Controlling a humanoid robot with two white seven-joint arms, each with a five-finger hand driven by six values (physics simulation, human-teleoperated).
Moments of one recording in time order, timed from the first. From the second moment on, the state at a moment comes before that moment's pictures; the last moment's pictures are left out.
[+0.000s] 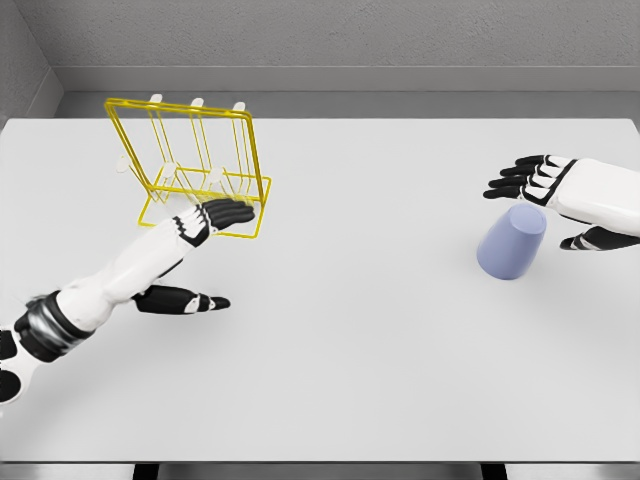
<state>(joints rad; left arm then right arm) -0.13 0.81 -0.54 -1.76 -0.15 -0.61 0.07 -0.41 -1.22 0.53 -1.70 0.24 -0.61 0.22</state>
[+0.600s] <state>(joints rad) -0.17 0.91 -0.56 -1.74 -0.05 -0.61 0.08 -0.51 -1.13 0.53 -1.61 0.38 -0.61 0.38</state>
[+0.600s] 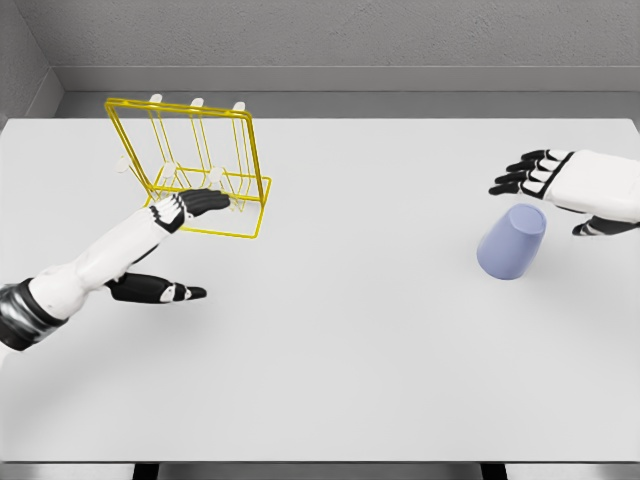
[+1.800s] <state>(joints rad) -0.47 0.95 -1.00 -1.80 0.60 -0.61 0.00 -0.69 -0.96 0.72 -1.44 0.45 -0.61 0.55</state>
